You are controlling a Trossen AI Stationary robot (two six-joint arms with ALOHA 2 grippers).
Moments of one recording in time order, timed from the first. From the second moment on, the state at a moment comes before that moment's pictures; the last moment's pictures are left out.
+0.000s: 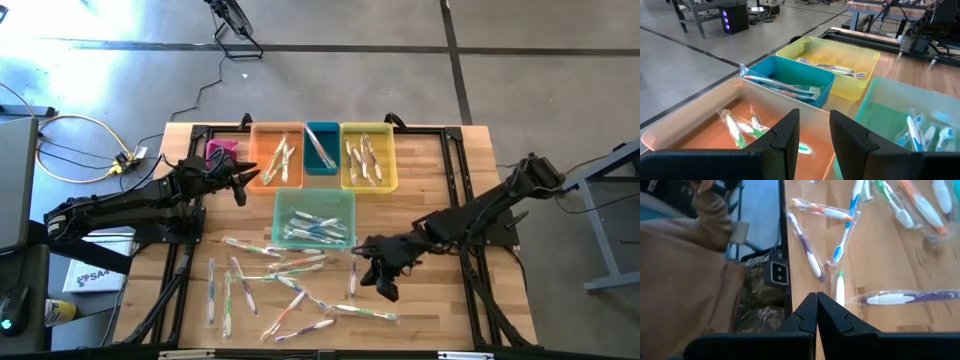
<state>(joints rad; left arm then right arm) 0.38 0.49 0.30 0.00 -0.15 -0.06 0.45 1.41 1.00 -0.25 -0.12 0.83</state>
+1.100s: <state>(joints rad) 0.38 0.49 0.30 0.09 -0.15 -0.06 0.61 1.66 1.27 -0.45 0.00 0.97</state>
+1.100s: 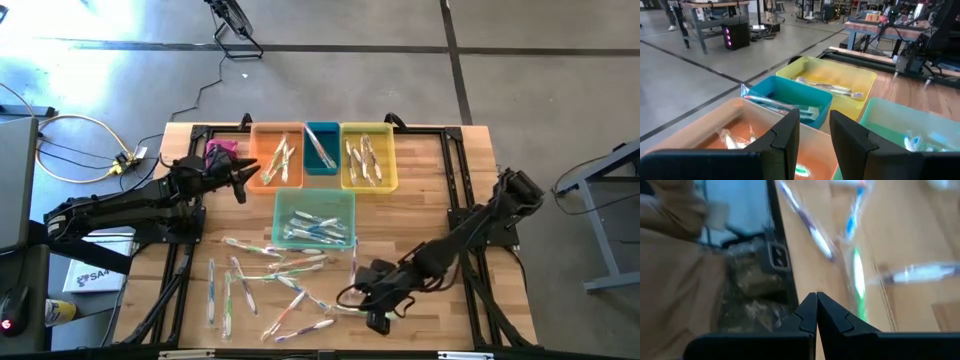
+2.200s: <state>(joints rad) 0.38 0.49 0.30 0.13 -0.15 0.00 0.66 1.82 1.27 -0.55 -0.16 1.22</state>
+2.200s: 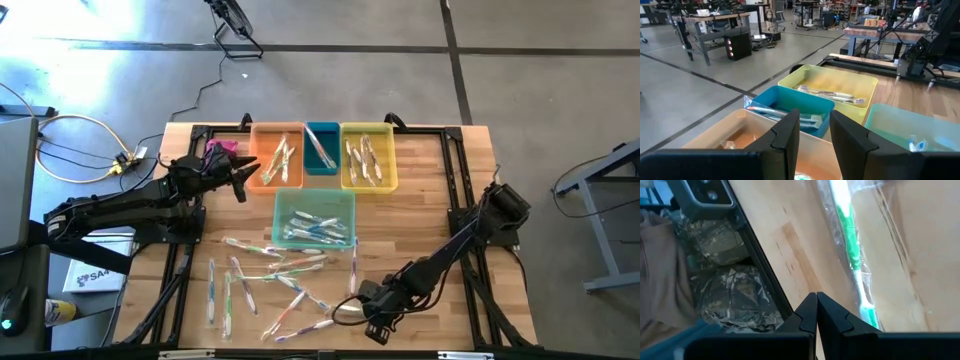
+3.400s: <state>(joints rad) 0.38 0.49 0.30 0.13 -0.15 0.00 0.72 1.95 1.26 -0.55 0.09 1.07</state>
